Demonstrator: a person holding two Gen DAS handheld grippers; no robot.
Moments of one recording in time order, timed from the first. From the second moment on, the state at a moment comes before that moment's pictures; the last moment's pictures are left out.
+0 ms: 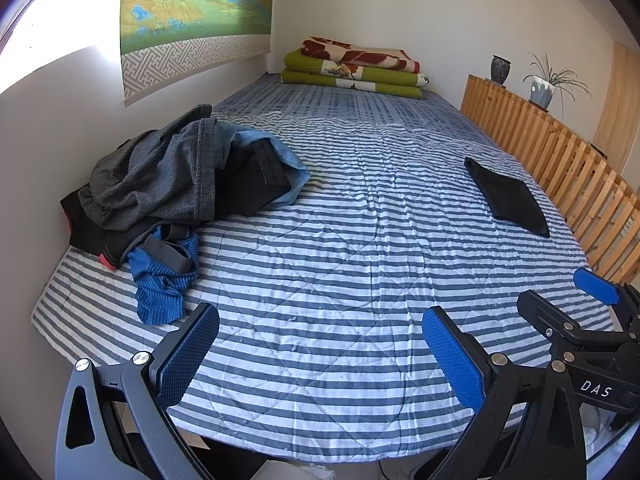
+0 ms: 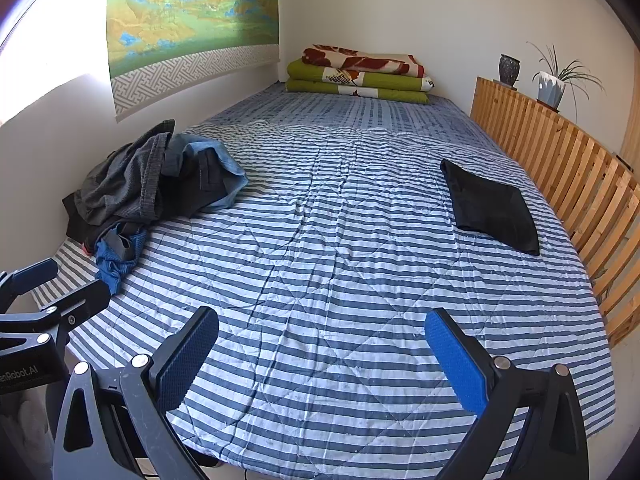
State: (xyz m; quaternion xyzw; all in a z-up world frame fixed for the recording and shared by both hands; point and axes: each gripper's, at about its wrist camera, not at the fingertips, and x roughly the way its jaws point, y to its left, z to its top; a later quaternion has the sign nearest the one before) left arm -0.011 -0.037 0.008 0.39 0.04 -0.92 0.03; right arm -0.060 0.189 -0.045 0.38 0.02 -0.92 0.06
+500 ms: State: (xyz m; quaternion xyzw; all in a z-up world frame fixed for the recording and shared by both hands) left arm -0.011 -0.031 0.013 0.38 0.03 -0.92 0.02; right arm -0.057 0.199 -0.044 0.38 0.01 -0.92 0.05
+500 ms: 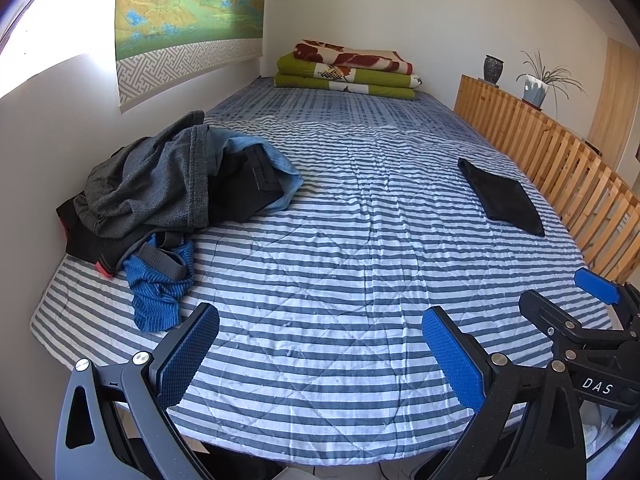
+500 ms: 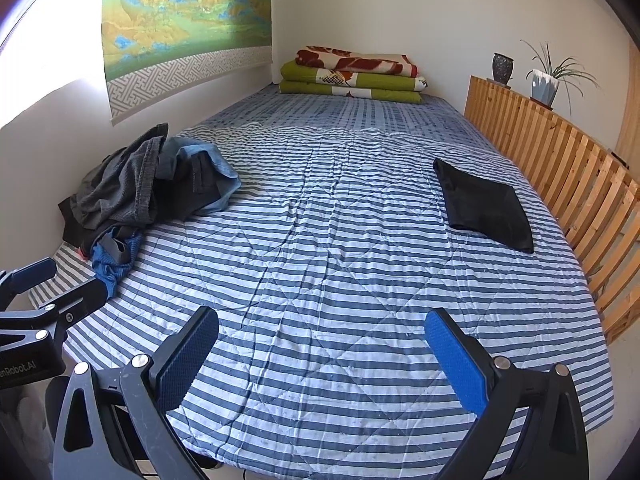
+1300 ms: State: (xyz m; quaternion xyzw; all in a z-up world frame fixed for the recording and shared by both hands) left arm -0.004 -0.024 0.017 0.38 0.03 -0.93 0.02; right arm -0.047 0.207 -0.038 0.37 0.01 -0.93 0.04
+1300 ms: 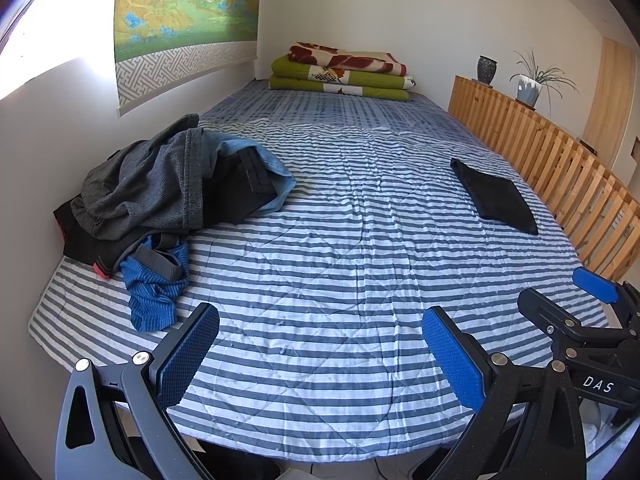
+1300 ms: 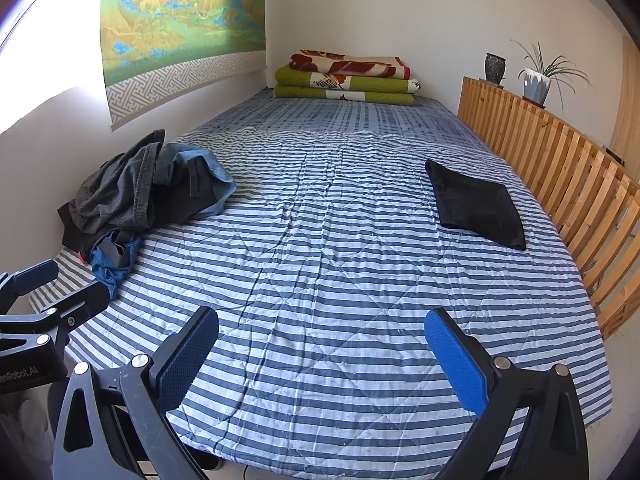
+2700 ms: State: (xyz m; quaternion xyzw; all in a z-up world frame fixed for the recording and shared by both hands) left arm -0.020 -0.298 -0.094 0.42 0.16 -0.86 0.24; right arm -0.211 -0.097 -0.146 0.47 0.09 -0.82 0.32
